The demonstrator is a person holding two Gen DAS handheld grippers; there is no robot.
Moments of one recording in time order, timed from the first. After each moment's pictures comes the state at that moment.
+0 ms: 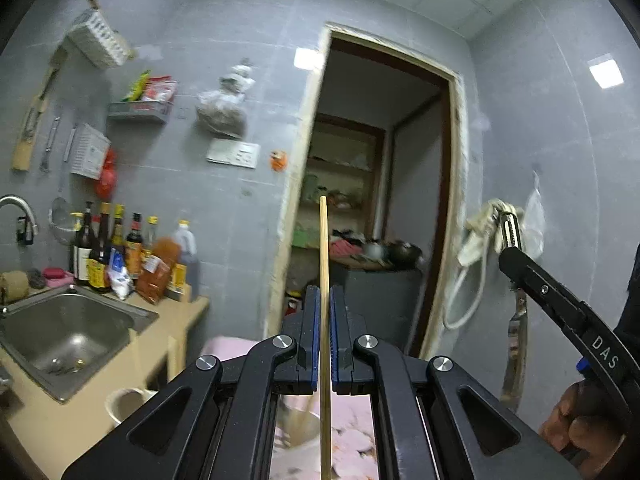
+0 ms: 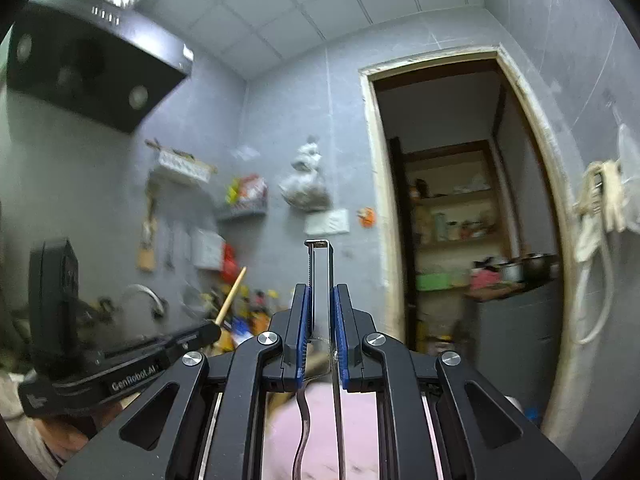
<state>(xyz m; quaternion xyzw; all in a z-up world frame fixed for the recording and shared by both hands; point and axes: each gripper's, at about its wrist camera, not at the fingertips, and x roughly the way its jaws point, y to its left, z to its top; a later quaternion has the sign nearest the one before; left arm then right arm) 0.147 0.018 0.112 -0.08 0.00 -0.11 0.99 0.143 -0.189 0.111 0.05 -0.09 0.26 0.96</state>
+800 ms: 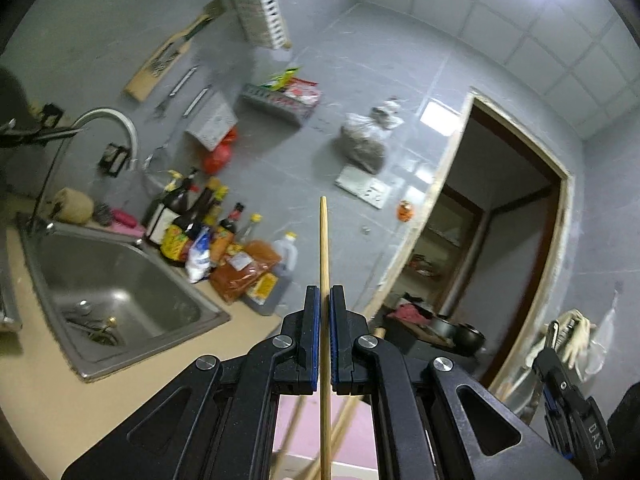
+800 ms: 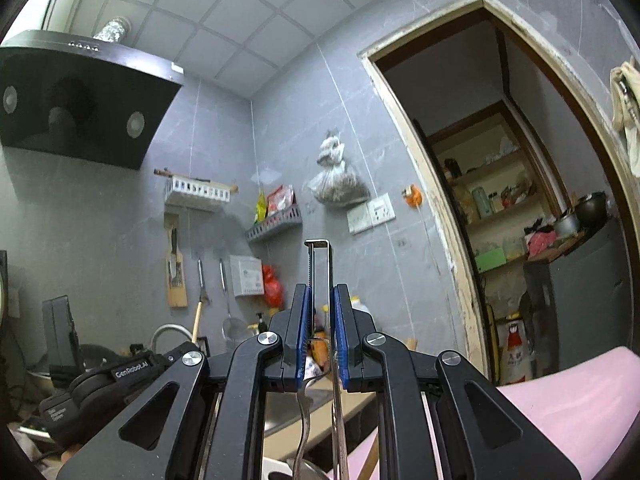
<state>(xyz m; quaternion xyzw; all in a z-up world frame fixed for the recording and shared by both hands) 0.180 0.167 0.075 -0.26 -0.06 0.03 0.96 0.225 -0.116 0.067 0.15 -0.09 0.33 0.93</state>
